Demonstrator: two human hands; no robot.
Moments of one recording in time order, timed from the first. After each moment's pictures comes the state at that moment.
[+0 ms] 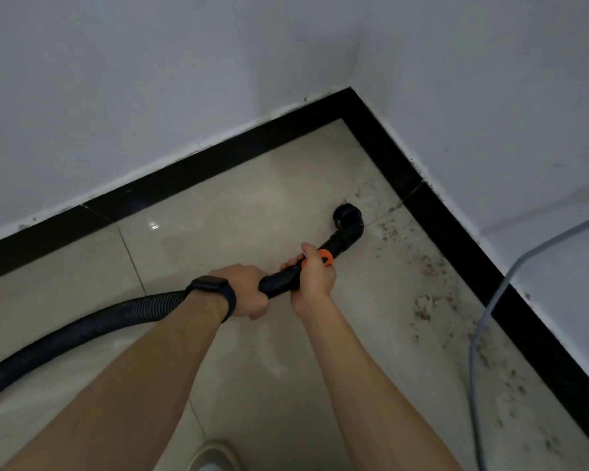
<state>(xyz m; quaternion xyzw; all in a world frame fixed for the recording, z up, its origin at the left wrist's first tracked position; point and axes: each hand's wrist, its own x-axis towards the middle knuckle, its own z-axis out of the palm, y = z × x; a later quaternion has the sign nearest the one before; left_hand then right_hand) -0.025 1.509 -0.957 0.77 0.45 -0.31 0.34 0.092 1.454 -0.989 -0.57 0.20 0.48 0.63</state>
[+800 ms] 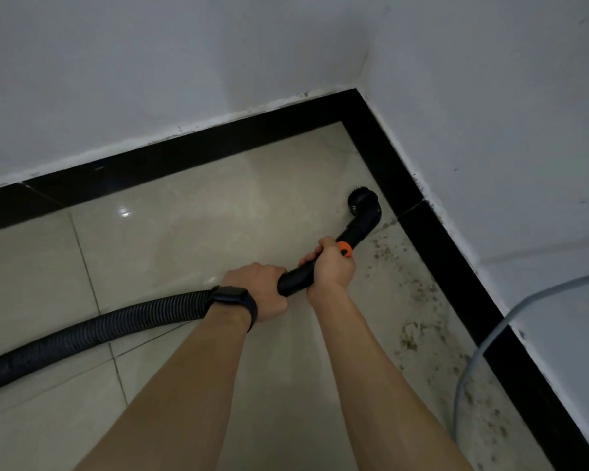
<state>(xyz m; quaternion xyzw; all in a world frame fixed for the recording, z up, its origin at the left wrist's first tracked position) 0.033 1.505 -1.012 0.82 0.45 -0.18 0.31 0.158 1.483 -1.020 -0.67 0.16 0.40 0.61</state>
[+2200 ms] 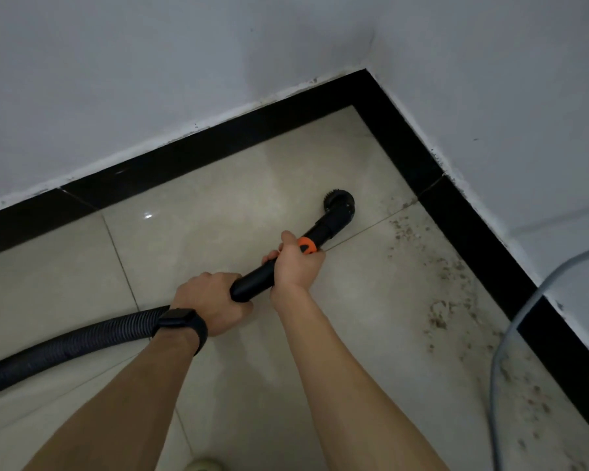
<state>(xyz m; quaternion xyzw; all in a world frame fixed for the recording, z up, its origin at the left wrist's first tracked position) -0.075 1.499 -1.018 0.79 0.54 -0.15 0.26 0.062 1.489 -1.021 -0.62 0.18 0.44 0.63</state>
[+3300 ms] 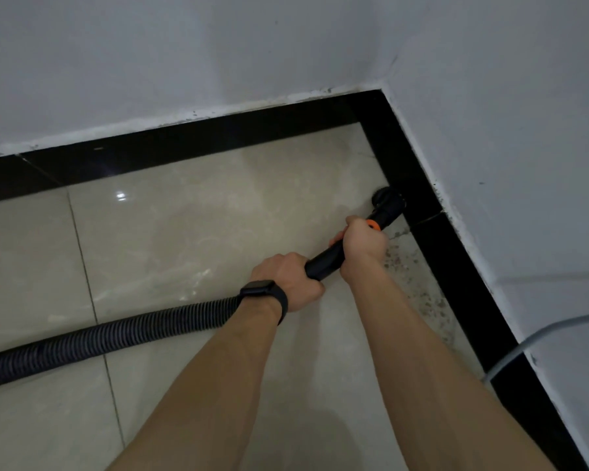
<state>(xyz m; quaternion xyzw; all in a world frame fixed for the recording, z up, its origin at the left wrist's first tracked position) 0.067 1.508 -1.030 0.73 0.52 -0.08 0.43 0.206 1.521 -1.018 -0.79 0.06 0.35 0.50</state>
